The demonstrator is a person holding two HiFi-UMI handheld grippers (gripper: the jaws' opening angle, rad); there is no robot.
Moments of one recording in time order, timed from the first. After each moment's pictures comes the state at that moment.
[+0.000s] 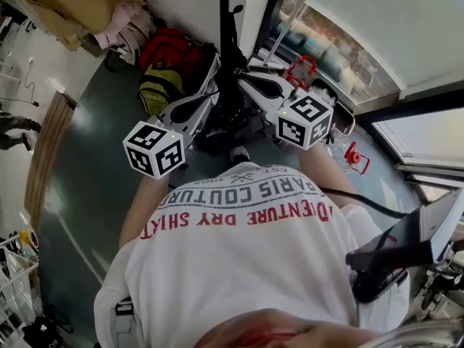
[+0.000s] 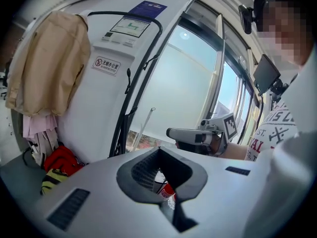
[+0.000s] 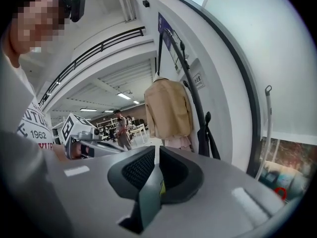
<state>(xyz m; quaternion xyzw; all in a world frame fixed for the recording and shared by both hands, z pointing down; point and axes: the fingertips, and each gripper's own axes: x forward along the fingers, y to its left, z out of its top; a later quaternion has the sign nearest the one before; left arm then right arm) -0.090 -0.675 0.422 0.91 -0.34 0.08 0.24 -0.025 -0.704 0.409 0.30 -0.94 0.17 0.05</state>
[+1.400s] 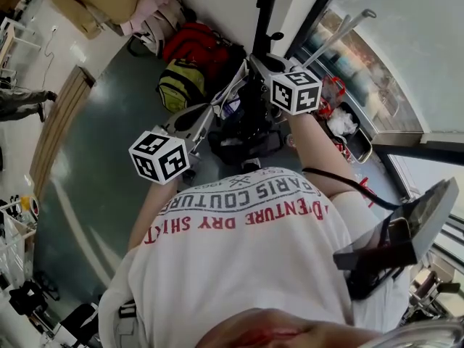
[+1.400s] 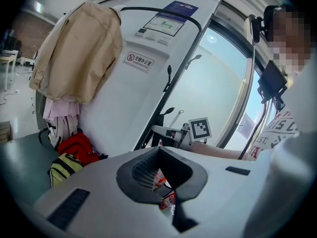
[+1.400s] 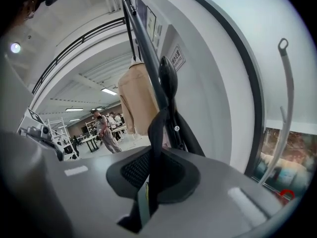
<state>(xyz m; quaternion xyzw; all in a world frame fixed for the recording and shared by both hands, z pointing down) -0.144 -0.763 0.467 0.84 -0.44 0.06 0.32 -0.058 -0.908 0.504 0.34 -0.91 0.22 0.08</state>
